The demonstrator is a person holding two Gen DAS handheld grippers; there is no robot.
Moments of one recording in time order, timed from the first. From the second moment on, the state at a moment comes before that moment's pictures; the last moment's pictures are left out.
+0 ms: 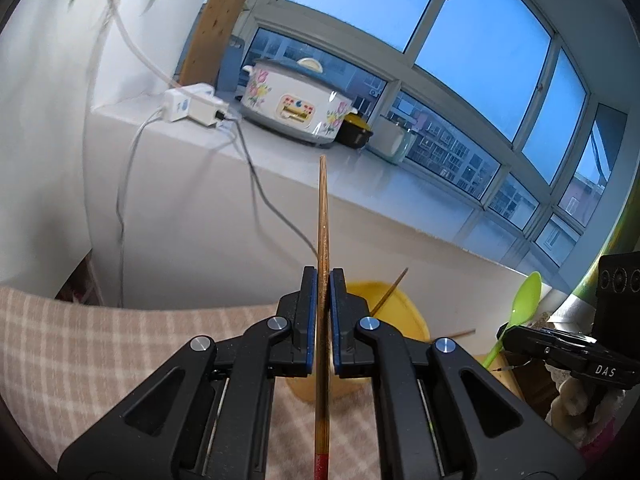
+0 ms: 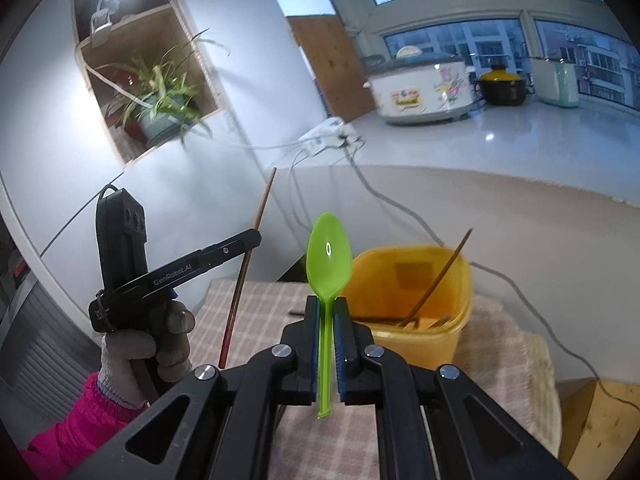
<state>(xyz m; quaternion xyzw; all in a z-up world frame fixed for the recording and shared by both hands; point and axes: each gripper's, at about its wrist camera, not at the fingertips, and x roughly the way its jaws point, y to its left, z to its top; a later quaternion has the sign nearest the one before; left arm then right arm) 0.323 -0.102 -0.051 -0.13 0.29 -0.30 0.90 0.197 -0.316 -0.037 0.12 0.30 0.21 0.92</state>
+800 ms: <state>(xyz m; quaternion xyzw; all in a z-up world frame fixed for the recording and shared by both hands) 0.410 -0.164 -0.057 -0.18 0.23 -0.33 0.90 0.262 -0.365 -0.020 0.15 0.28 0.18 0.93</state>
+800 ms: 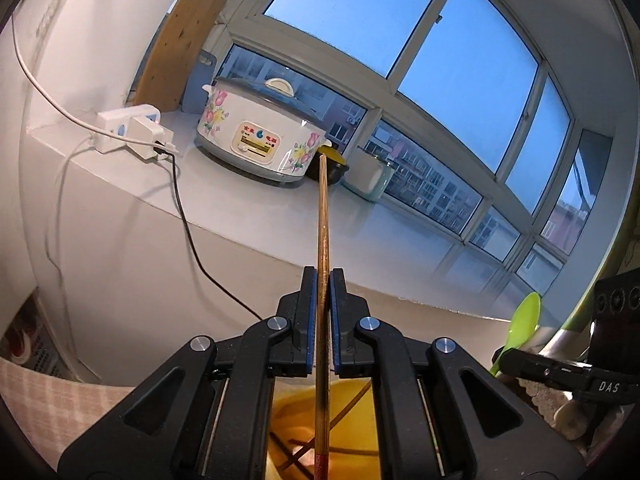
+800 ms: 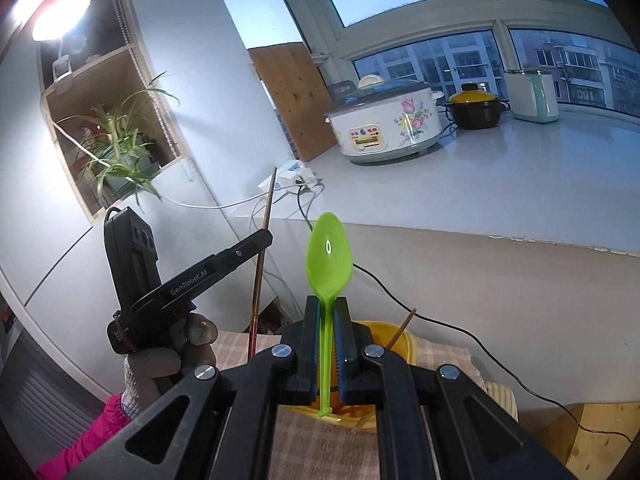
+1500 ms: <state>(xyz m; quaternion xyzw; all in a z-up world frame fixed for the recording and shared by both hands) 0.408 -0.178 -0.094 -0.16 0.21 -0.35 0.90 0.294 -0.363 -0.056 0.14 0.32 0.15 0.93</state>
